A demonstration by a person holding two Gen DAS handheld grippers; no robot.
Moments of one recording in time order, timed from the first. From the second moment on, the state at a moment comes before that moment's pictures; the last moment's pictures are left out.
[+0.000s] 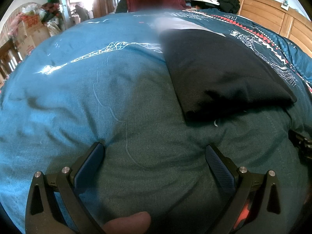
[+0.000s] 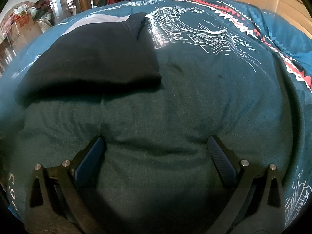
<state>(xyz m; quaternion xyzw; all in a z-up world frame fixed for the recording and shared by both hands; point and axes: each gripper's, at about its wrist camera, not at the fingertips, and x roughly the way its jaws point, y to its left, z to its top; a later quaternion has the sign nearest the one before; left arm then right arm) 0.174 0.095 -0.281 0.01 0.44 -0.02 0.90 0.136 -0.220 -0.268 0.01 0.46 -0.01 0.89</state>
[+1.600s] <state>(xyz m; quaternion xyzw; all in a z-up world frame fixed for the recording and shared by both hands) 0.176 0.087 -0.200 0.01 0.36 0.00 0.93 0.124 -0.208 -0.234 -0.03 0.44 0.00 0.90</state>
